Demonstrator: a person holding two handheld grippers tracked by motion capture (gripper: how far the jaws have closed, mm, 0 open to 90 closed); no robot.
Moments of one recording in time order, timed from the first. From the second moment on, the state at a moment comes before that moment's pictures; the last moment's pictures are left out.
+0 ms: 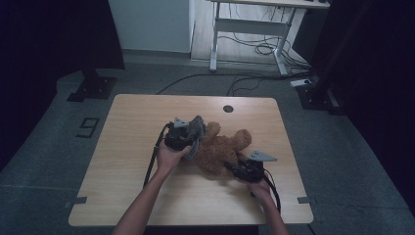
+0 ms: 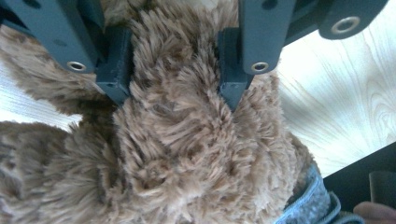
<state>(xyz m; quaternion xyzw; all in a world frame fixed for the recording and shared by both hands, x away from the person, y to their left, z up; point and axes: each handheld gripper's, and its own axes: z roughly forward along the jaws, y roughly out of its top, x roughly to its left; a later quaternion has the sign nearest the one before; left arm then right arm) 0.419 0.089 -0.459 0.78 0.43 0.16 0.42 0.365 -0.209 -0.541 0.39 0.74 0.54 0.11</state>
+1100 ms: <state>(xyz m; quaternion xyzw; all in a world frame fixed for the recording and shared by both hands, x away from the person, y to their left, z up) 0.342 0.108 -0.496 0.77 0.40 0.19 0.47 0.357 -0.182 -0.542 0.36 0.80 0.46 0.13</state>
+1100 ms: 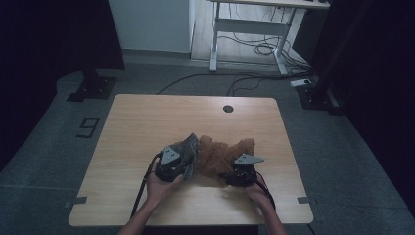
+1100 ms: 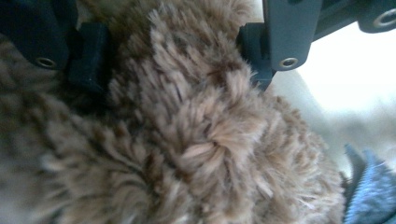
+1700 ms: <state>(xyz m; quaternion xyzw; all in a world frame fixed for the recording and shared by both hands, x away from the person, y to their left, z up) 0.379 0.088 -0.469 0.76 0.41 0.17 0.47 0.386 -0.182 -0.549 0.40 0.77 0.48 0.16</state>
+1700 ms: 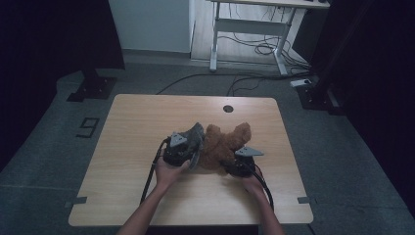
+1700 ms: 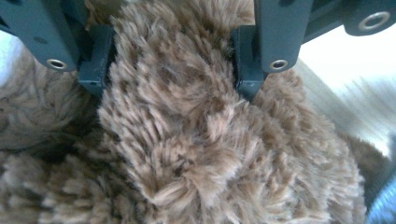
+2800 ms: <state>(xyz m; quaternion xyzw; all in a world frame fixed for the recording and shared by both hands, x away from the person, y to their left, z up) 0.358 0.102 -0.430 0.76 0.39 0.19 0.48 0.375 -0.188 -0.548 0.38 0.79 0.47 0.14</state>
